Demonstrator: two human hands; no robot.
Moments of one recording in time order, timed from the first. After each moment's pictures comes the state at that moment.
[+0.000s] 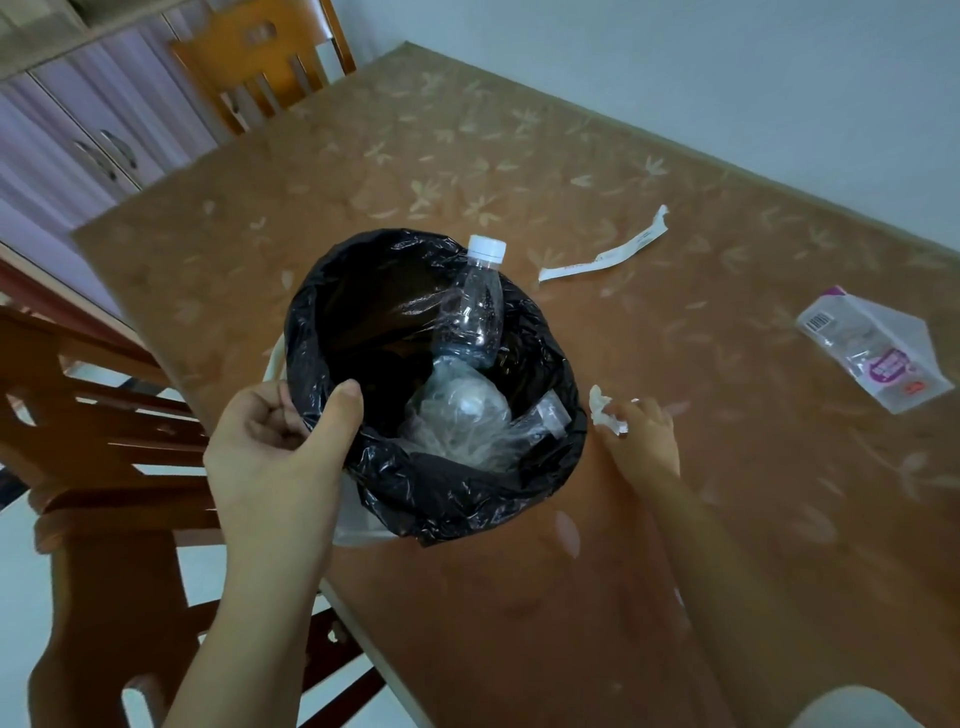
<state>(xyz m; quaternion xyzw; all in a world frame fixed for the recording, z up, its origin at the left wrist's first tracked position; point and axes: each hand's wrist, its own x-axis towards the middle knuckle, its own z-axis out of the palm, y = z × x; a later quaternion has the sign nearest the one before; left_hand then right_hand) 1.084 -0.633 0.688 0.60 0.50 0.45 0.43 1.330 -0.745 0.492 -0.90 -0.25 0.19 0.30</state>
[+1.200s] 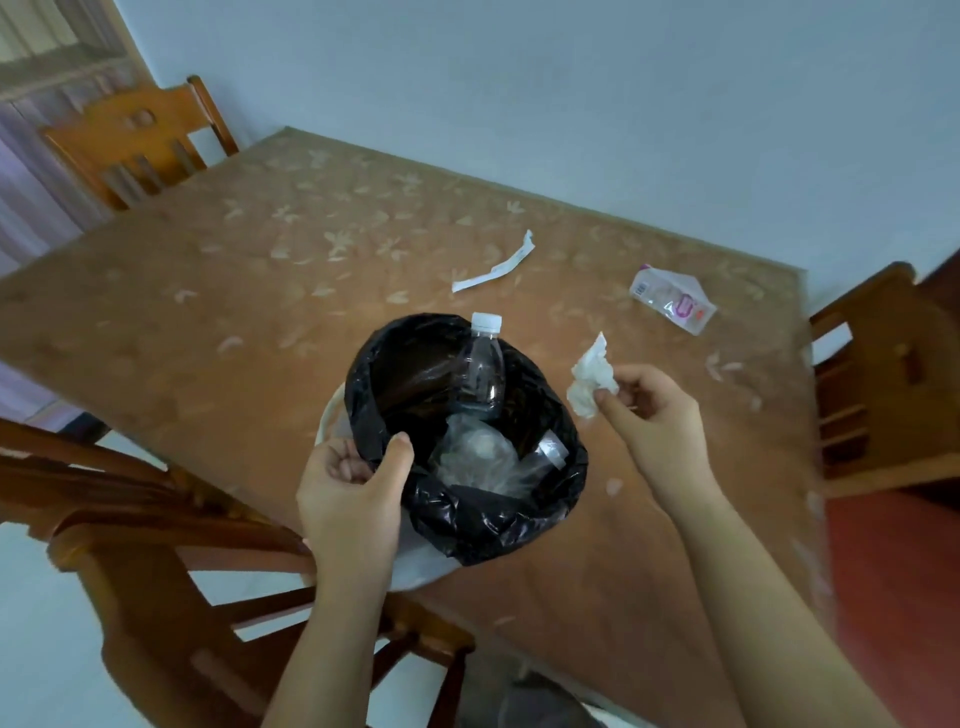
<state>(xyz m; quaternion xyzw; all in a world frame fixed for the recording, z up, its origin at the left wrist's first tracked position) 0.991 -0.687 0.674 0.60 0.42 0.38 0.56 1.157 -0.850 0.678 -0.79 -0.18 0.04 0.59</state>
